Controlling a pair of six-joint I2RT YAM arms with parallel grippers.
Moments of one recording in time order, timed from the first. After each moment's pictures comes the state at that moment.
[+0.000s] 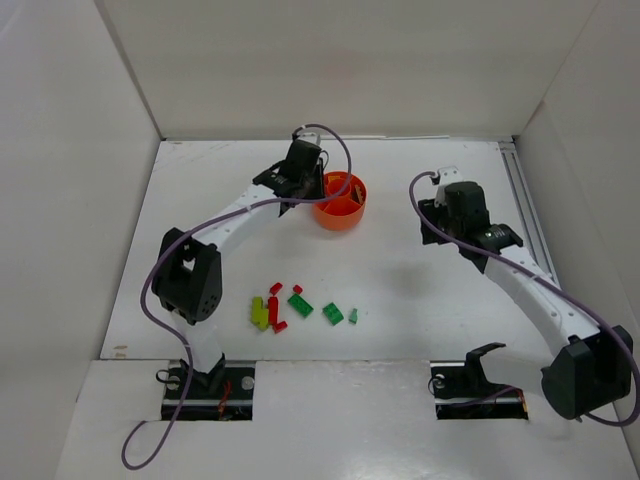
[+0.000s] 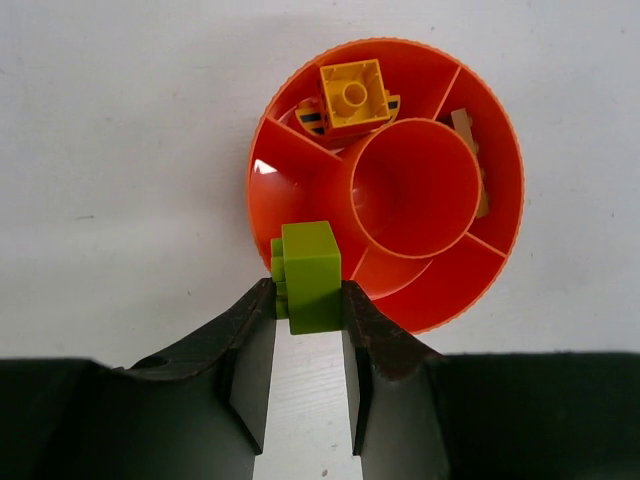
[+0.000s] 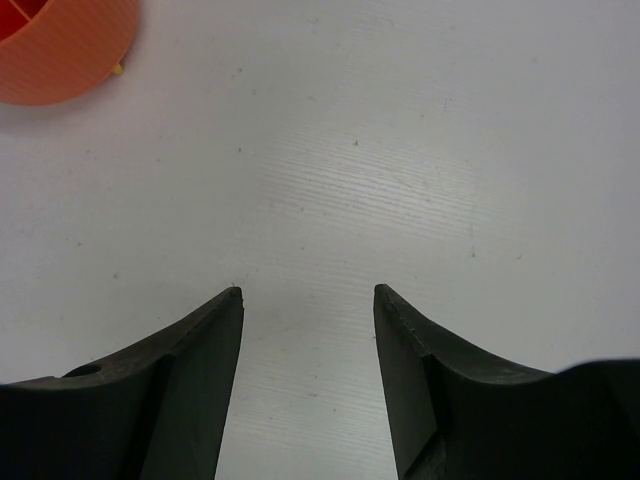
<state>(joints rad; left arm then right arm) -0.55 1.79 1.49 -0.41 -0.16 -0.45 0.32 1.16 0.94 -0.45 0.15 0.04</state>
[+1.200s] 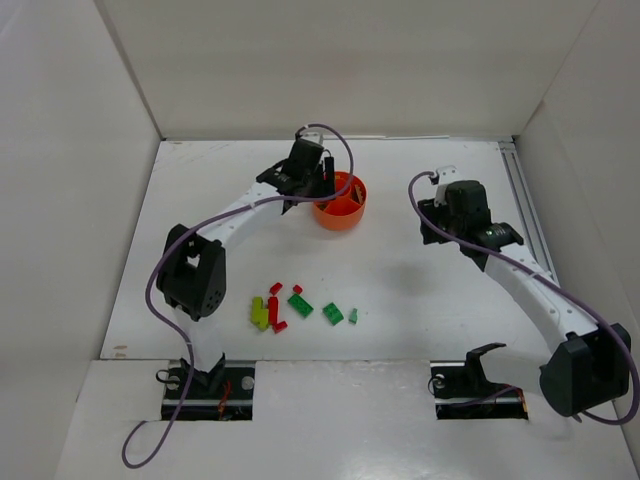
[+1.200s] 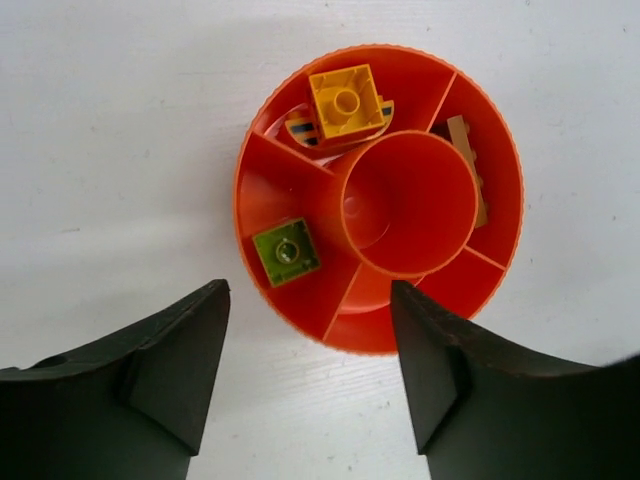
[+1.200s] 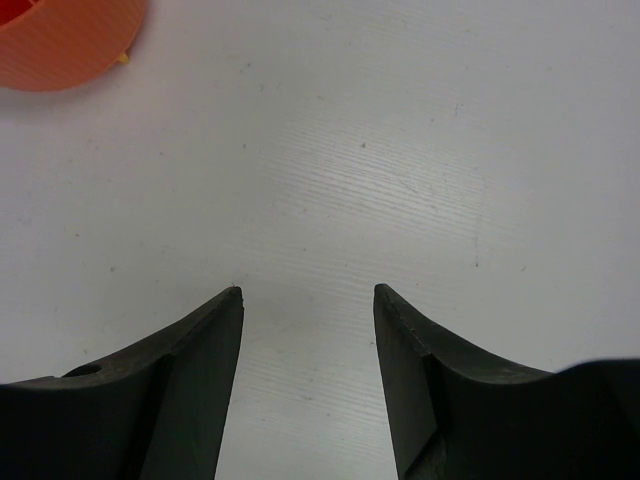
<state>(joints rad) -0.55 1.86 1.55 -0.41 -0.14 -0.44 0.30 1.19 0.94 -0.44 0.11 0.00</state>
